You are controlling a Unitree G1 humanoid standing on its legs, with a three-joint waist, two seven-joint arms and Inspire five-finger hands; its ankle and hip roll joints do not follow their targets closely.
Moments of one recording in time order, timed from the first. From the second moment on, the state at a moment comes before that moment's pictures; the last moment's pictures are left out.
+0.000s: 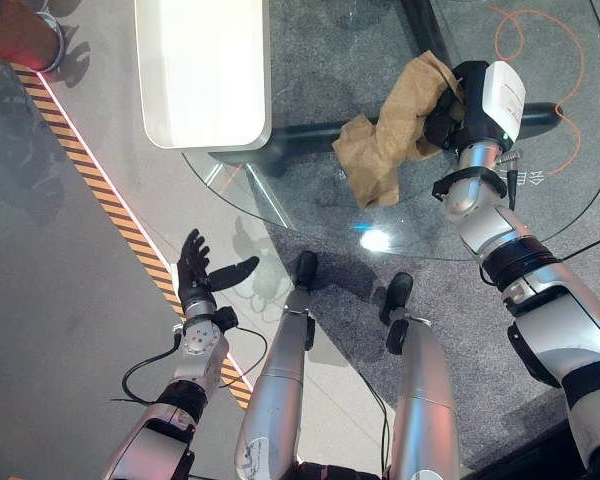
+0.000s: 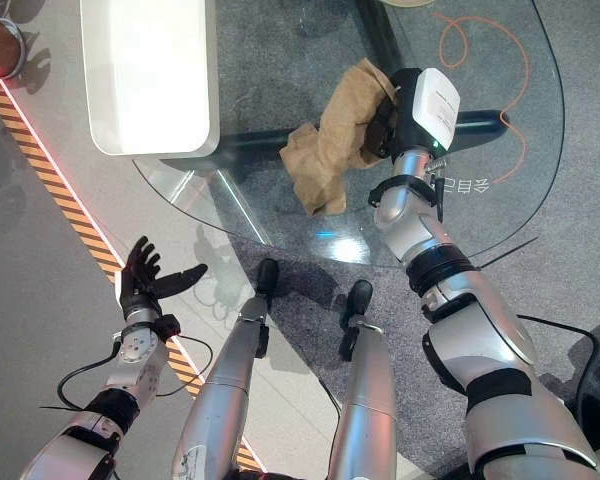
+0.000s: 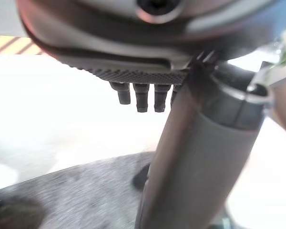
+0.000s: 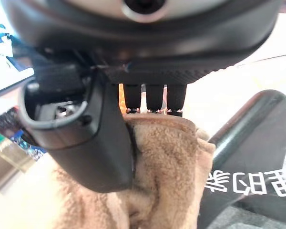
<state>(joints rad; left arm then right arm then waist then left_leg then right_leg) -0.42 0.32 -0.26 0.75 -0.51 -0.48 0.52 -1.13 -0.56 0.59 0.81 -0.04 0.12 -0.68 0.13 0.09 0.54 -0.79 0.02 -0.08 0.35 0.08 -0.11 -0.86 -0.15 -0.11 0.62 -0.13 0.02</state>
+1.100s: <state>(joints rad) -0.42 0.45 -0.17 0.23 -0.06 -0.53 0.68 -0.82 -0.55 0.39 0.25 -0.26 0.06 -0.69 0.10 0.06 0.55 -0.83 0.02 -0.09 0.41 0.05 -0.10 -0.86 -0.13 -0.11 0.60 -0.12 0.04</state>
